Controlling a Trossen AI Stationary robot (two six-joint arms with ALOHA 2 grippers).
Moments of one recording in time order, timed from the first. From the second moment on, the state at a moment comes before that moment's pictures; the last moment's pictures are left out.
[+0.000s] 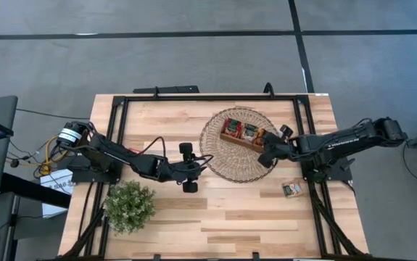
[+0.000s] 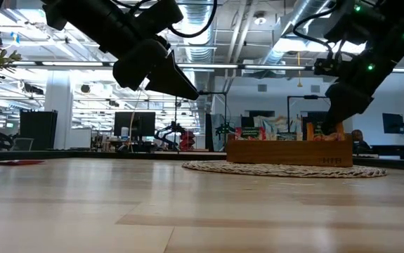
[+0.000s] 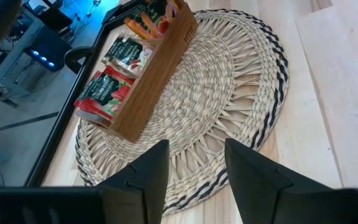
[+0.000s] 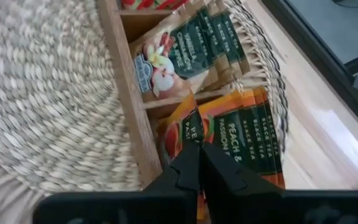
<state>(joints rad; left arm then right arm) -0.25 1.61 0.83 0.22 -0.61 0.19 0.06 1.09 0.53 -0.60 0.60 0.44</state>
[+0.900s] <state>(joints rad) -0.28 1.56 0.83 0.05 -0.69 0.19 0.40 1.19 0.70 -0.38 0.78 0.57</state>
